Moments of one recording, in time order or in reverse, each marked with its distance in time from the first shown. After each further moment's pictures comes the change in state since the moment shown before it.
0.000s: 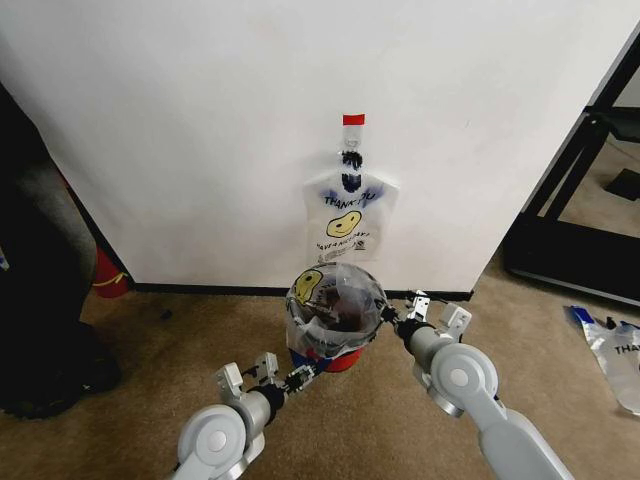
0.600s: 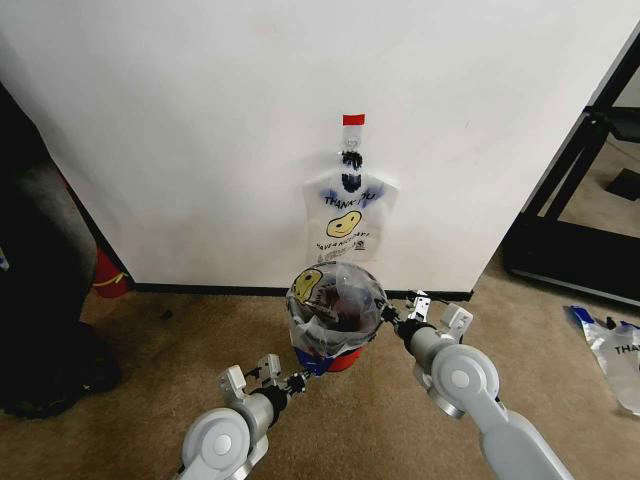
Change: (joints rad) left arm 0.003 0.005 0.012 0.007 0.028 -0.025 0.016; right arm -0.007 0.003 0.005 0.005 0.001 0.003 0.000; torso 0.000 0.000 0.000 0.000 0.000
